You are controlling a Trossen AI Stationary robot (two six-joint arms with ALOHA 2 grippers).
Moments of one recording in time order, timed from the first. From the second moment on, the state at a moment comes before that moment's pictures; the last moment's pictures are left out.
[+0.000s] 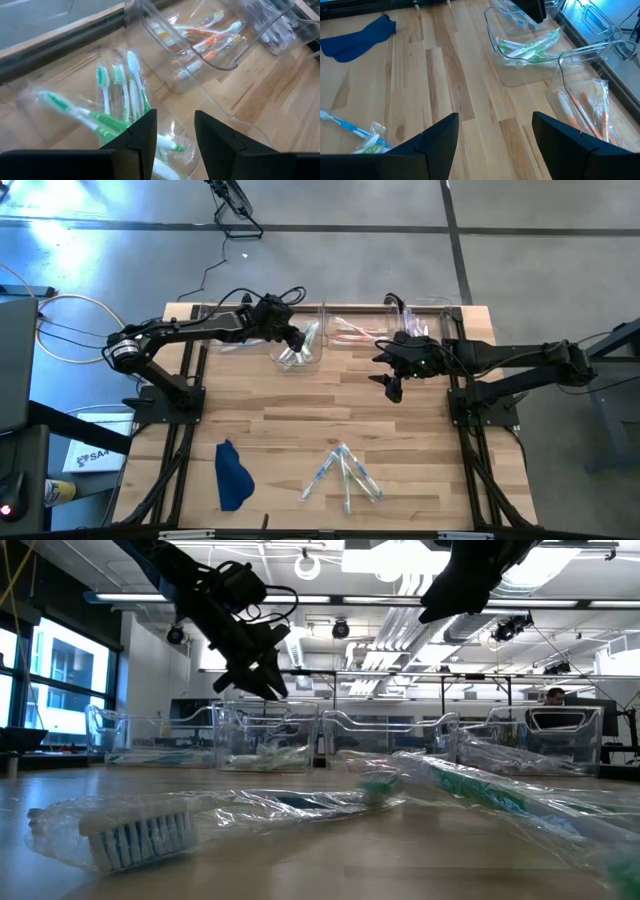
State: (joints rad) left arm 0.53 1.49 0.98 -0.15 0.02 -0.42; right arm -0.06 1.07 0.90 -0.46 0.13 0.16
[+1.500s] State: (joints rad) left arm 0.03 1.23 0.98 0.09 -0.22 0.00; right arm -0.06 1.07 0.90 -0.45 0.12 0.21
